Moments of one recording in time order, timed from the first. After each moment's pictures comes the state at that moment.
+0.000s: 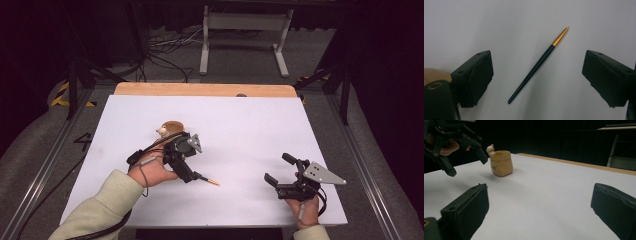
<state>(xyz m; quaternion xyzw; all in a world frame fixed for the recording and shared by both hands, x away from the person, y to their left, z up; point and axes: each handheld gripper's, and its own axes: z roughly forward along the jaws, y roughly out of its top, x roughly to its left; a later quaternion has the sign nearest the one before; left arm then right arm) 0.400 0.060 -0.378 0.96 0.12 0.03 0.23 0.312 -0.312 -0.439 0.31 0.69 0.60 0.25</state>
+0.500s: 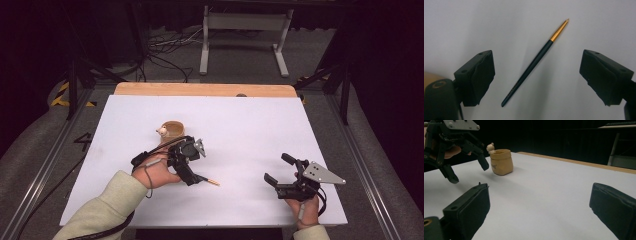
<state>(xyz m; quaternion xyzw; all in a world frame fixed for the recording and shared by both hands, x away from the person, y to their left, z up) 0.401 0.049 -0.392 0.97 0.12 0.01 0.20 0.313 -0.312 -0.439 0.31 0.70 0.60 0.24</state>
